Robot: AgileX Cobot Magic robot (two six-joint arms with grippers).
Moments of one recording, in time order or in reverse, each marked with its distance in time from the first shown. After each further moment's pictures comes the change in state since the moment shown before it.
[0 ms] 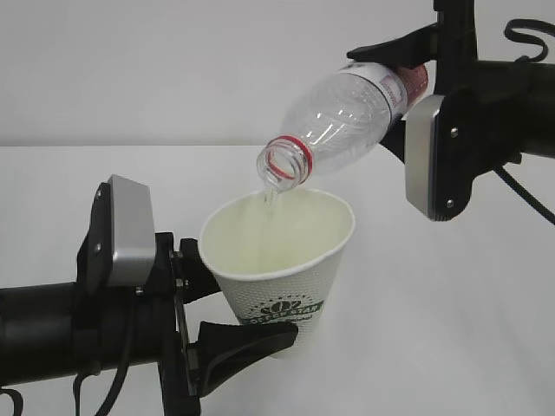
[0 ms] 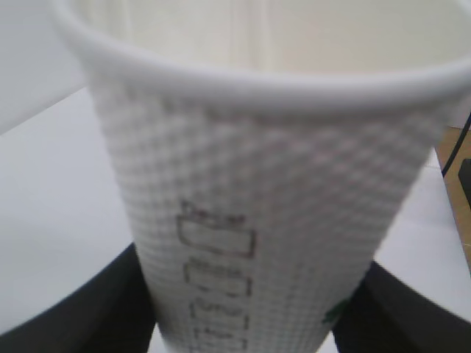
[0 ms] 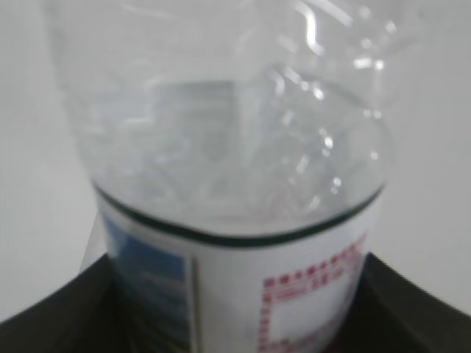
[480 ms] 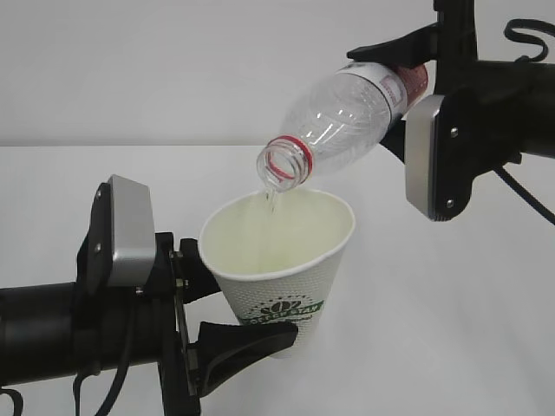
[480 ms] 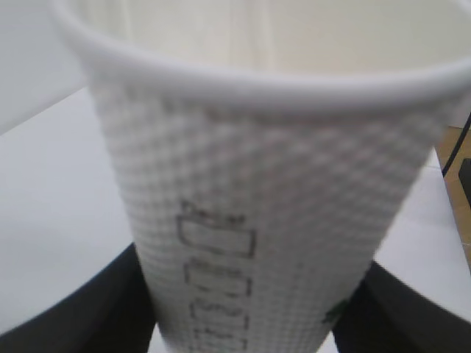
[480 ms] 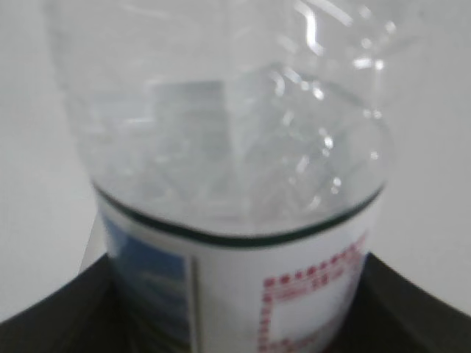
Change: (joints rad) left arm 0.000 0.000 0.000 0.000 0.000 0.002; right arm 0.000 0.000 0.000 0.000 0.000 0.000
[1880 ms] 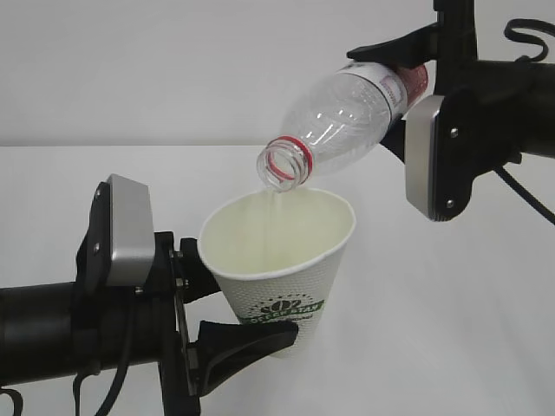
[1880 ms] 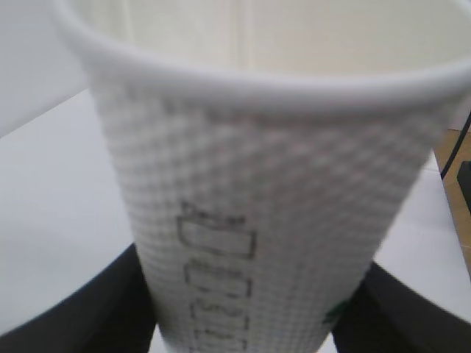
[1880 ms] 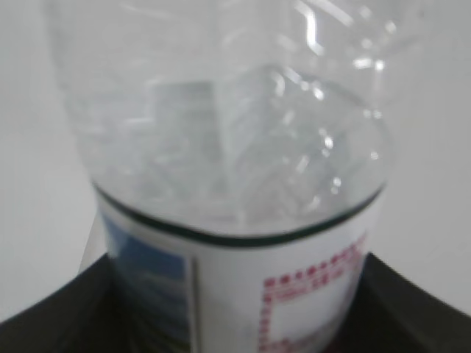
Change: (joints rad) left arm 0.000 0.000 0.000 0.000 -0.006 0.000; right arm 0.000 0.000 0.000 0.000 0.000 -0.002
